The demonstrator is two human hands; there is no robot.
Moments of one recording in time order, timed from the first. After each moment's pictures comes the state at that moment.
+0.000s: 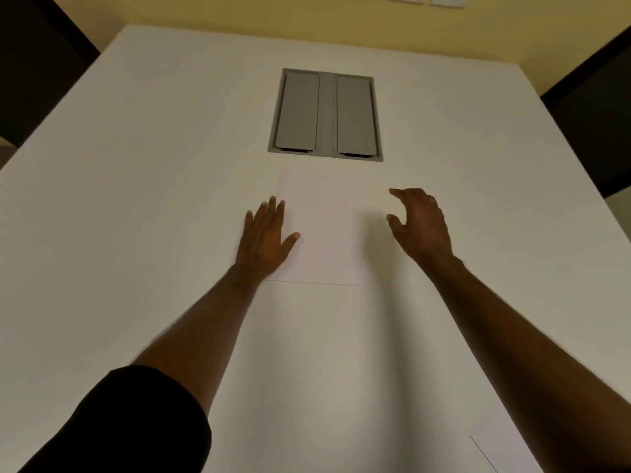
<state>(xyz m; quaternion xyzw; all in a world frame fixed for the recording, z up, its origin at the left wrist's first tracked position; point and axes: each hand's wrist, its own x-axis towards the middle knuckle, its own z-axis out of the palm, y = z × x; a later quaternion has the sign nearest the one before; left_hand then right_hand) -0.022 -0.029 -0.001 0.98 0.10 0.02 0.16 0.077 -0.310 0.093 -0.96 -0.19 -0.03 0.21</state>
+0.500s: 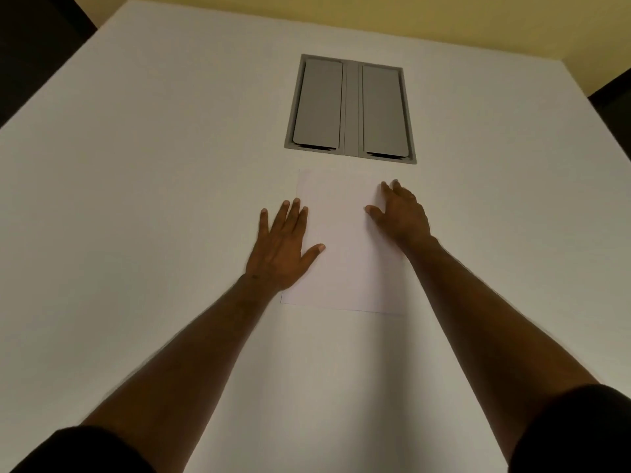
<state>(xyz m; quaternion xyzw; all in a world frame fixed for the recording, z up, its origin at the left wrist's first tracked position) 0.010 -0.010 -0.037 1.00 0.06 0.01 0.08 0.164 -0.214 0.015 -0.98 -0.16 0.10 0.12</state>
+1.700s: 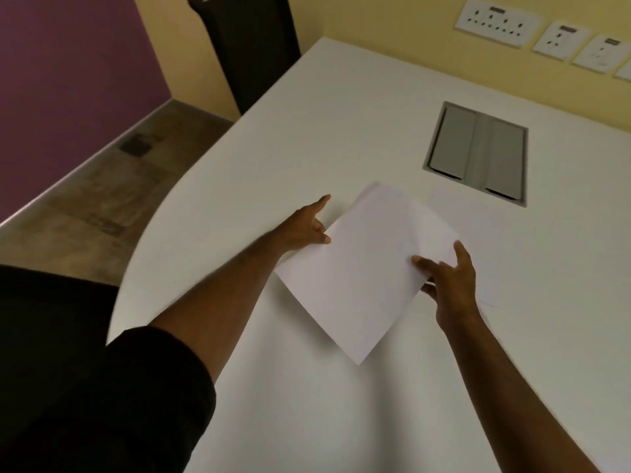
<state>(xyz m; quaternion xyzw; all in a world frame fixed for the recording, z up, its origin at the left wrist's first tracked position) -0.241 0.153 0.112 0.83 0.19 -0.03 0.52 -0.149 -0.124 0.142 -0.72 0.05 0.21 0.66</state>
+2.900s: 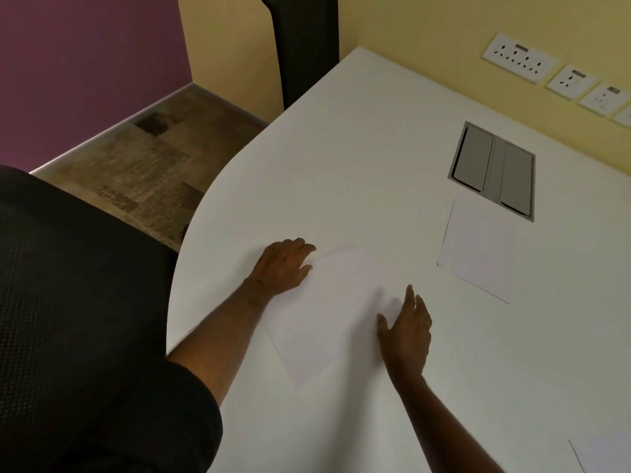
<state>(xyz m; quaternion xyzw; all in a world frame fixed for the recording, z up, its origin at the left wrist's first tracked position) -0.425 0.168 0.029 0.97 0.12 0.20 0.10 -0.337 -0.101 0.061 -0.97 -0.14 0.05 0.17</state>
